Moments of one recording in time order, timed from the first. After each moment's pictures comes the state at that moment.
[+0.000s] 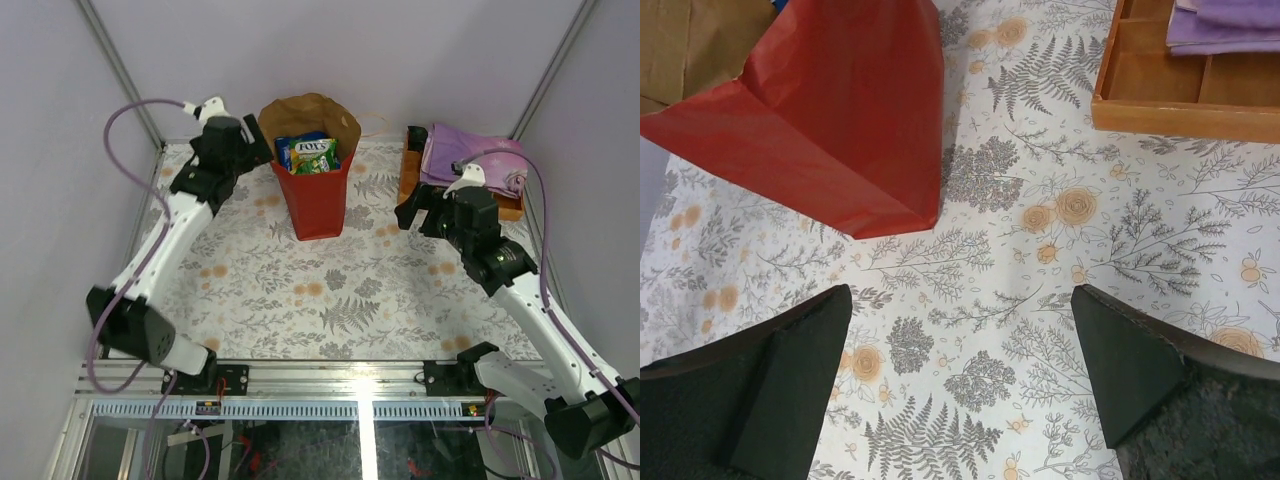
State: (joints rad) left arm -0.30 1.40 1.43 -0.45 -0.30 -0.53; right arm 0.41 0.98 0.97 -0.39 0.09 0.48
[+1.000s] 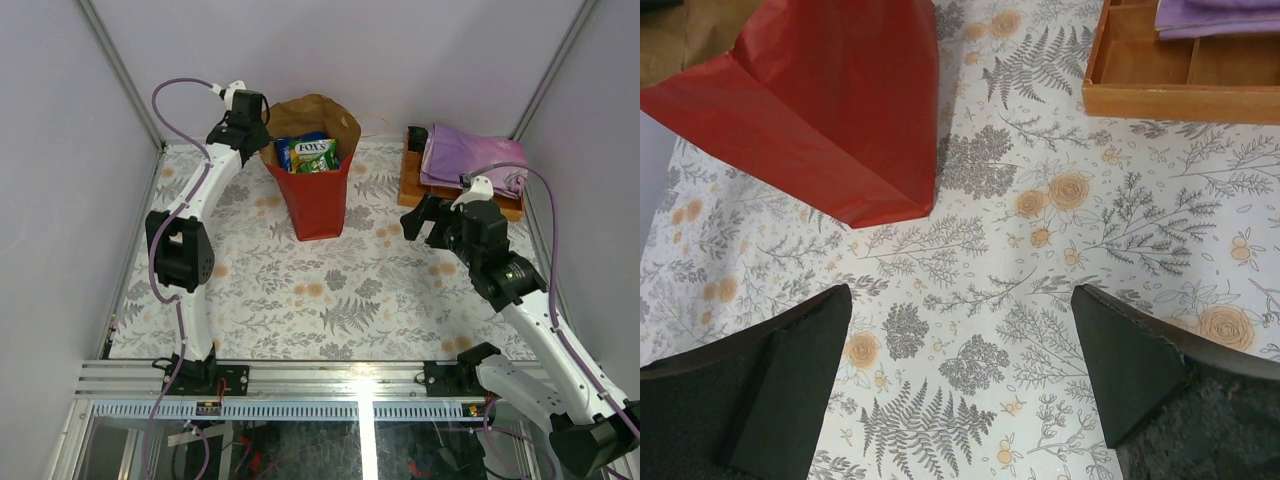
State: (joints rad) left arm -0.20 2.03 1.96 -0.53 -0.28 -0.55; right arm 0.41 0.86 0.90 -0.43 0.09 0.49
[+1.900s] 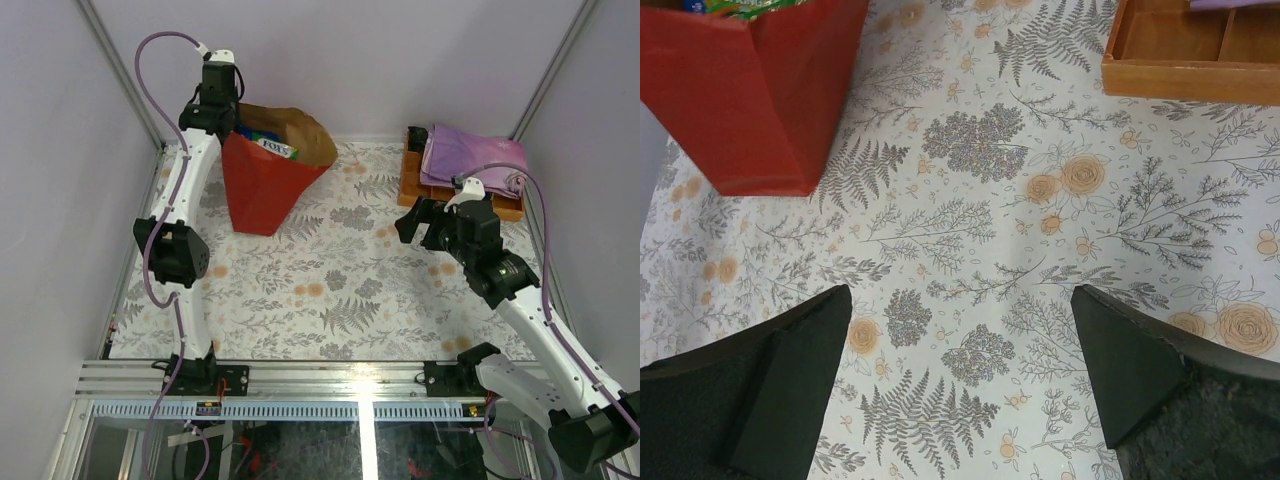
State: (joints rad) left arm -0.11 2.04 2.21 -0.67 -0.34 -0.10; right arm 0.41 0.89 0.87 -0.40 0.04 0.49
